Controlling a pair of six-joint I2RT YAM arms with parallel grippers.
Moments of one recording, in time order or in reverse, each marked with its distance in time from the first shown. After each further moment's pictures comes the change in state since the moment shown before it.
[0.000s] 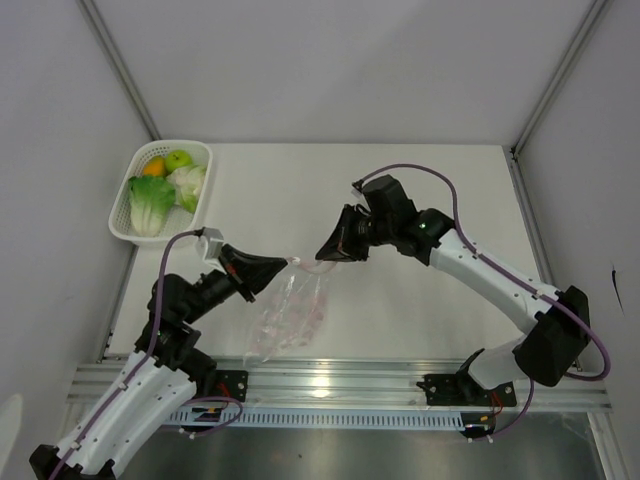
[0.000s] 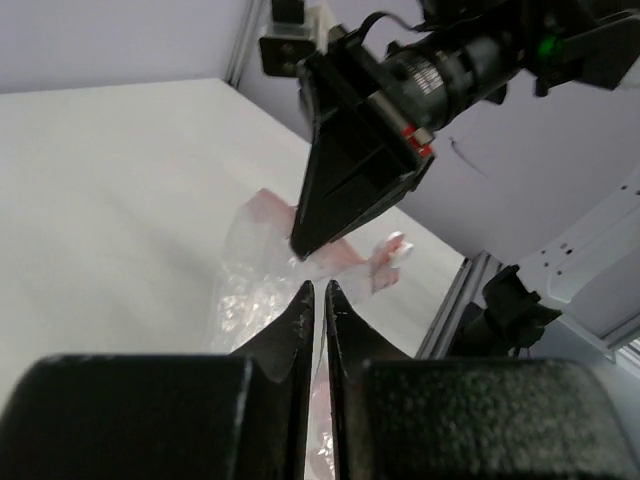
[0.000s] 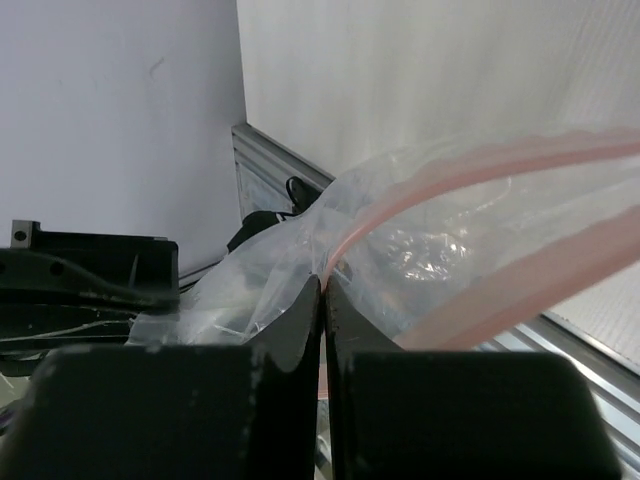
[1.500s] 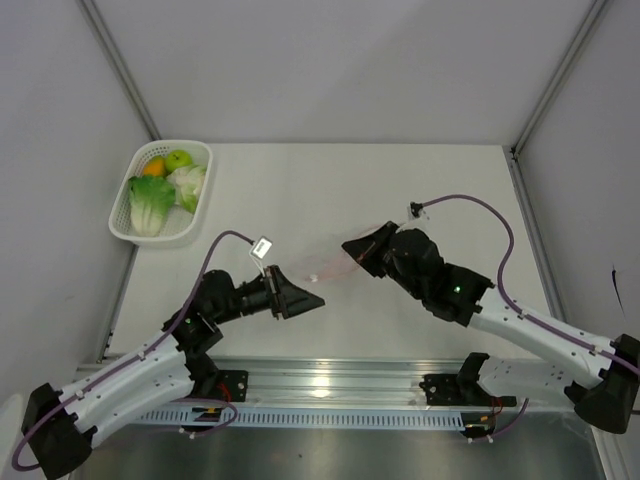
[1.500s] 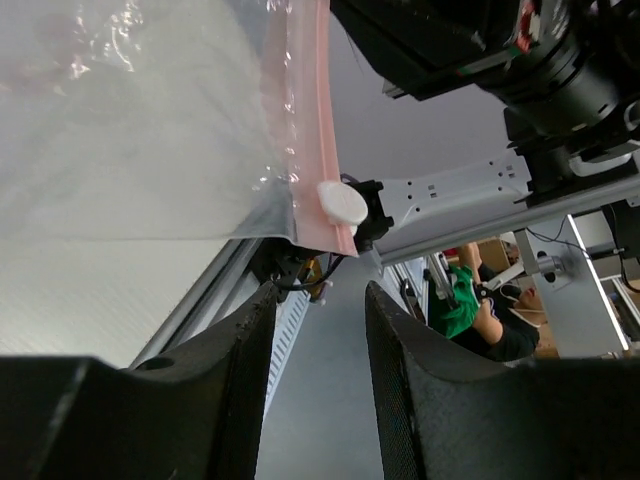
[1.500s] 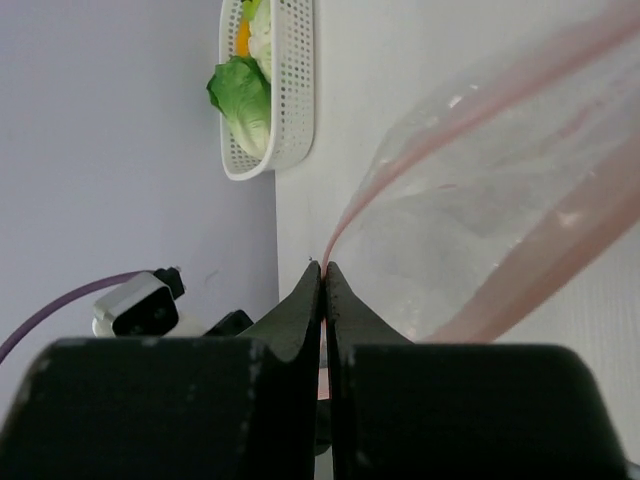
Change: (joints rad) left arm -0.256 0.205 -0.060 0.039 0.007 -0.514; right arm 0.213 -0.429 -0.419 0.313 0.780 0.252
